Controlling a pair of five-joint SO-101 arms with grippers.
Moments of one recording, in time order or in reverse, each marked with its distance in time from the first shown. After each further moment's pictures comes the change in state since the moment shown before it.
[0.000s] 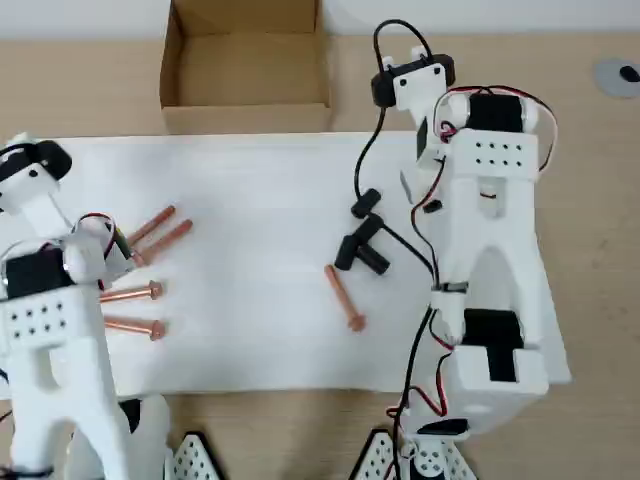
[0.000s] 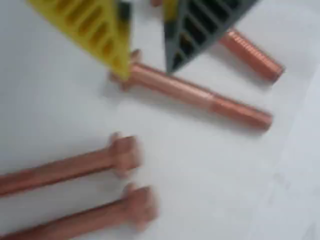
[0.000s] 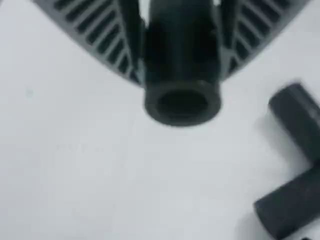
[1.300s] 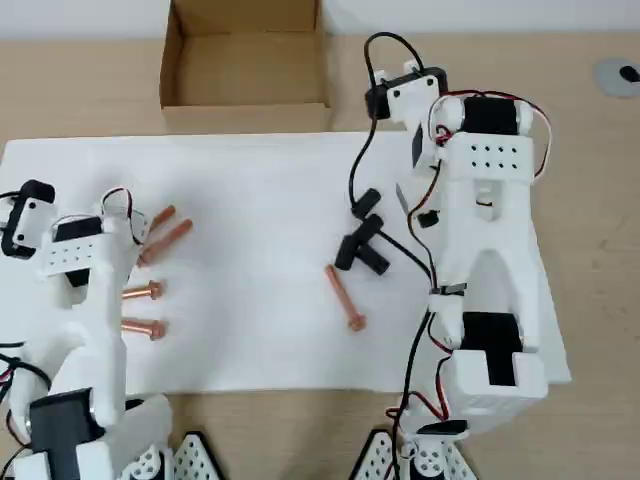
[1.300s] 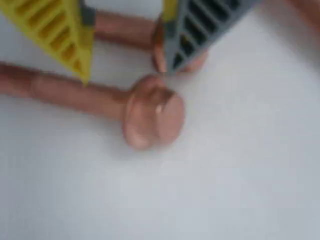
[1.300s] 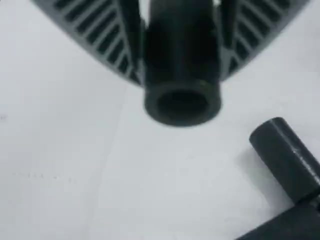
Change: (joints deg) left arm 3.8 23.9 7.7 -31.8 42.3; right arm -0.5 -0.4 2.4 2.0 0.0
